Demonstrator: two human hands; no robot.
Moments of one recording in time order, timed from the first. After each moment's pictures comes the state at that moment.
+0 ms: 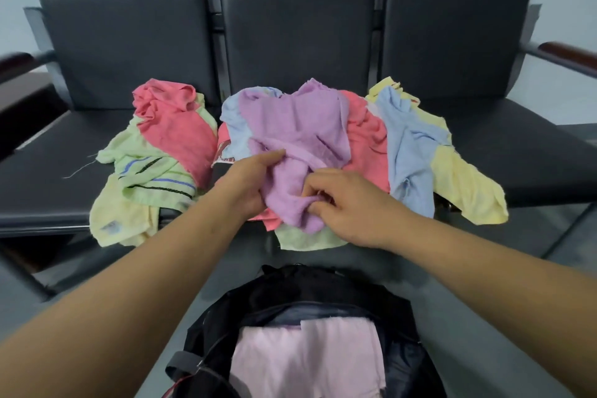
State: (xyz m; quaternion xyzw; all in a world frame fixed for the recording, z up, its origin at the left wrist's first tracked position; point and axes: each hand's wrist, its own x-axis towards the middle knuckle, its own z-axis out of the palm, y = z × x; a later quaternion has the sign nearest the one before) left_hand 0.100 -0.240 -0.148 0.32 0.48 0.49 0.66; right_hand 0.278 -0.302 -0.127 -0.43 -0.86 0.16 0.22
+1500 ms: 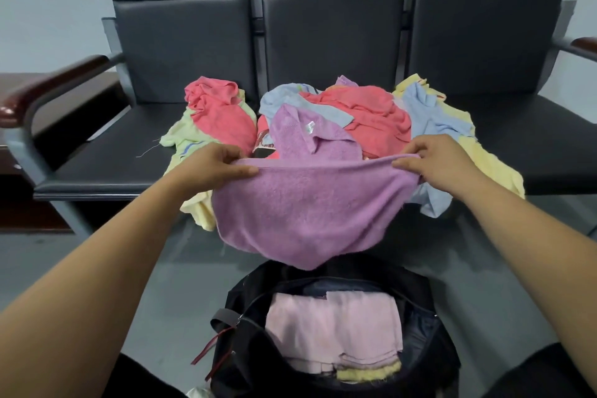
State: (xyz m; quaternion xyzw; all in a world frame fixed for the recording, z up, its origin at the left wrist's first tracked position) left_hand -0.043 -0.323 -0.114 0.69 0.61 0.25 0.30; right_hand 0.345 -0.309 -0.112 -0.63 -0.67 0.23 0.31
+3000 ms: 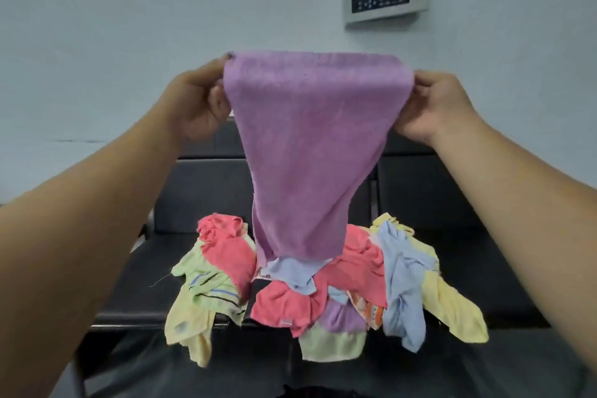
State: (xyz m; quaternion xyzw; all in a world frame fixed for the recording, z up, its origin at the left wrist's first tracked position) left_hand -0.007 -0.376 0.240 0.56 0.18 0.60 0.55; right_hand 0.332 -0.346 0.231 -0.17 -0.39 0.62 0.66
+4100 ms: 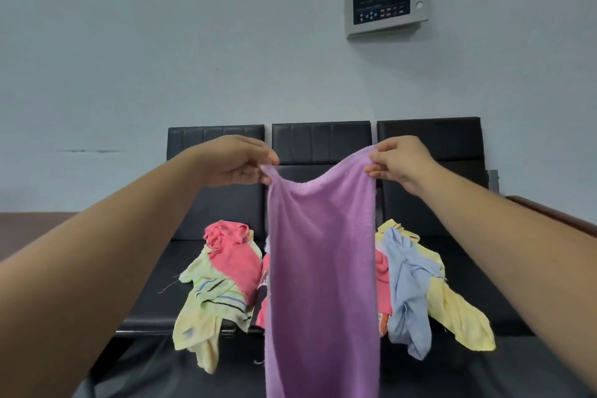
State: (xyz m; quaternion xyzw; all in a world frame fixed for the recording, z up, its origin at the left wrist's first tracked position) left_hand 0.016 -0.376 0.203 0.66 0.49 0.39 0.42; right_hand 0.315 -0.343 0.173 -0.51 -0.57 0.31 0.56
